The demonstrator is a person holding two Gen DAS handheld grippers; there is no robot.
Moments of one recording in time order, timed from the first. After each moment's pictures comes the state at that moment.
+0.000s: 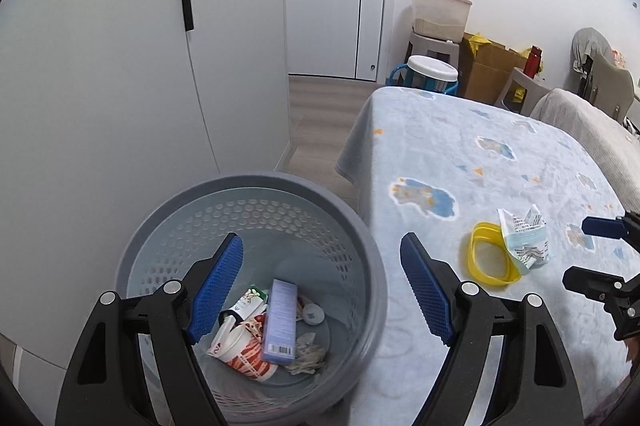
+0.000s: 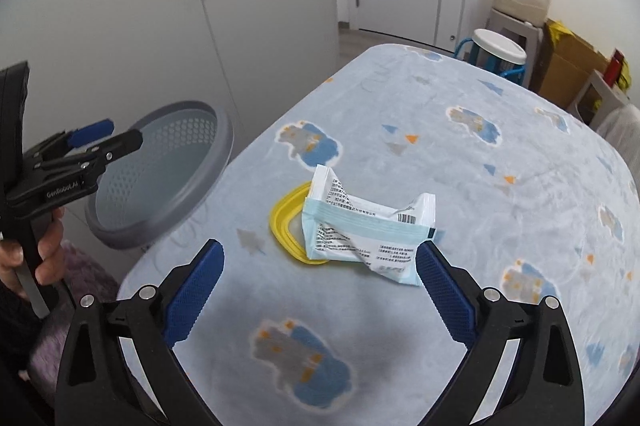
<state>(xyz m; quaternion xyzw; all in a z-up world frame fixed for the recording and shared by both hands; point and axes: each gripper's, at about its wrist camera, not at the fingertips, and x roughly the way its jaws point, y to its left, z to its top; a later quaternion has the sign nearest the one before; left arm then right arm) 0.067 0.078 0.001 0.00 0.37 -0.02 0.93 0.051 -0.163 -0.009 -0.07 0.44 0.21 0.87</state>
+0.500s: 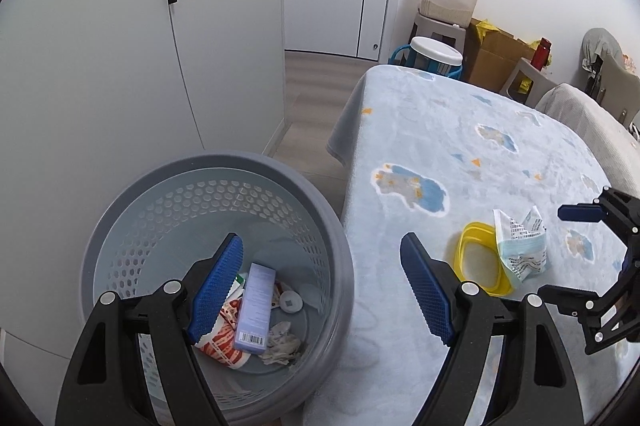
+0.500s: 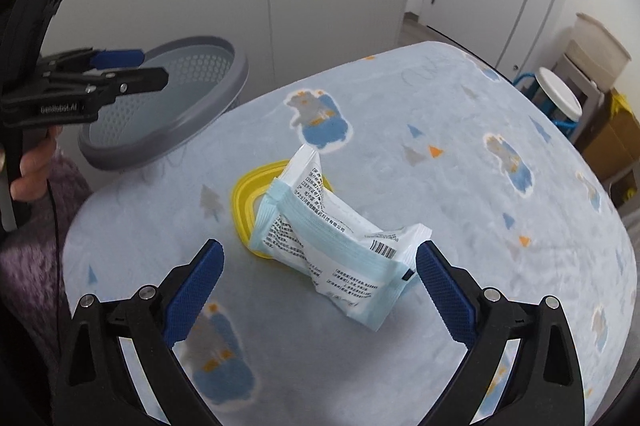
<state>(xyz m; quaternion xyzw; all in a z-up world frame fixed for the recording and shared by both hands) 0.091 0.052 -0.014 -0.02 0.41 -0.01 0.91 0.088 -0.169 -0.035 -0.21 0.43 0.30 0.82</state>
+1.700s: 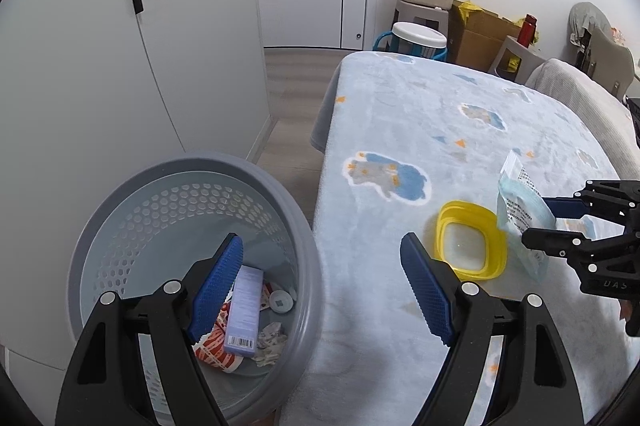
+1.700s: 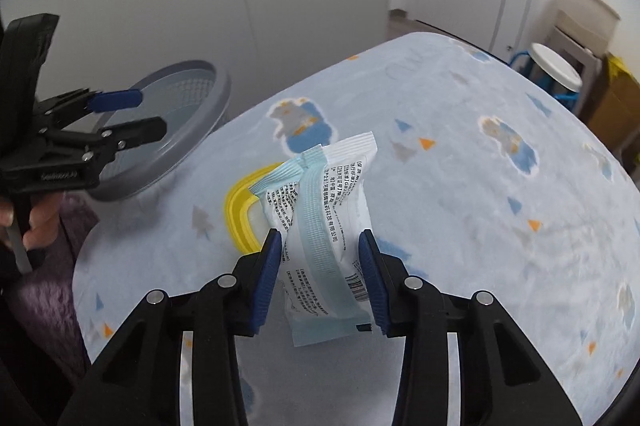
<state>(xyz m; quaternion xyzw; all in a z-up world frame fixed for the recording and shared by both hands) 0.095 0.023 -0.021 0.02 0.42 -0.03 0.91 0.095 -0.188 -0.039 -0.11 0.45 0.27 0.84</state>
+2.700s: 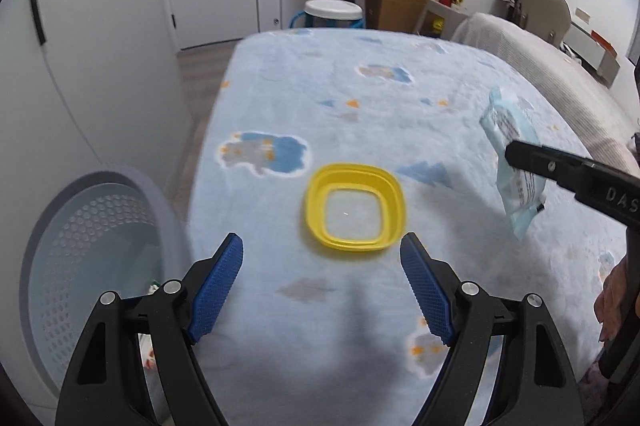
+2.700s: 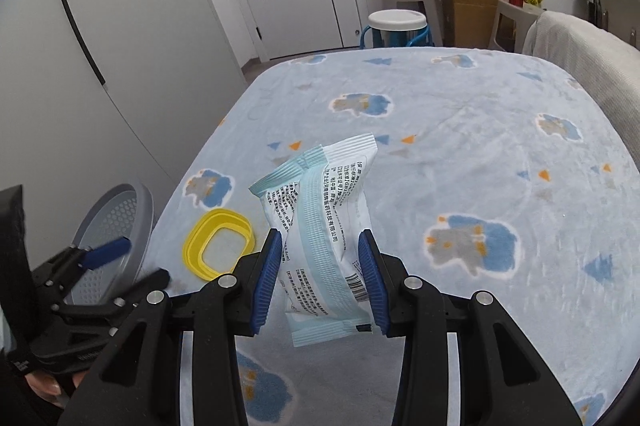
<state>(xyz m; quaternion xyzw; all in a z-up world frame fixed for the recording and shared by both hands) 0.086 -0.049 -0.039 0.06 0.44 -0.17 0.88 0.048 -0.255 -0.020 0.11 0.40 0.05 0.91</state>
